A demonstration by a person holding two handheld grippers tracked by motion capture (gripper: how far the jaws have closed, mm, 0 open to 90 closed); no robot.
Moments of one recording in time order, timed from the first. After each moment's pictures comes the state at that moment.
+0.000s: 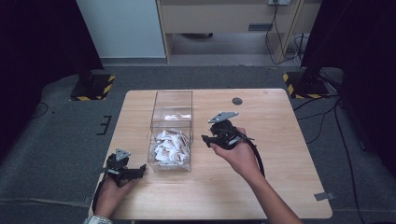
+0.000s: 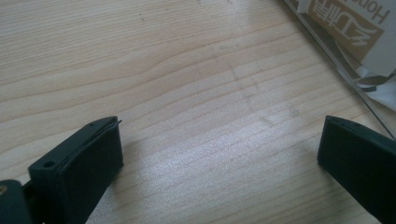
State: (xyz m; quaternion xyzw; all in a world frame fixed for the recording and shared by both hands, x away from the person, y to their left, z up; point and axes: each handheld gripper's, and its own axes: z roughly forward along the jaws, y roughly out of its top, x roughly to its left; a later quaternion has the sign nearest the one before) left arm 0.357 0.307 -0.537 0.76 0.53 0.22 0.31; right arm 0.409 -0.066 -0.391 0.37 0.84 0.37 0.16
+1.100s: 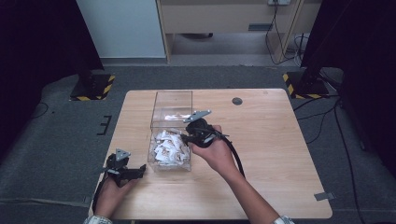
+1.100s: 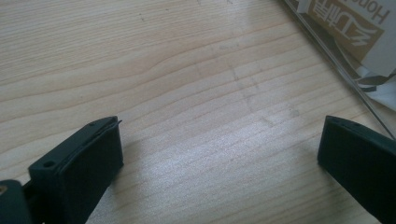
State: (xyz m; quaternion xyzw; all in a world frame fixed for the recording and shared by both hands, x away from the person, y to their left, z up) left arm 0.357 0.307 -0.537 0.76 0.53 0.22 0.31; right arm 0.415 0.000 -0.395 0.33 0.85 0.38 0.14
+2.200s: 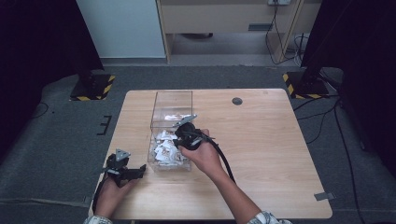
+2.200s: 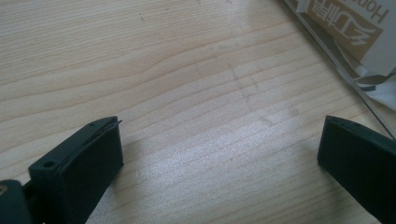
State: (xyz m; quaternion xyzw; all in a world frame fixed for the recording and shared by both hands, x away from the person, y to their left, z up) left arm 0.357 0.307 -0.537 0.76 0.53 0.22 0.31; right arm 0.427 0.034 -0.431 0.33 0.86 0.35 0.12
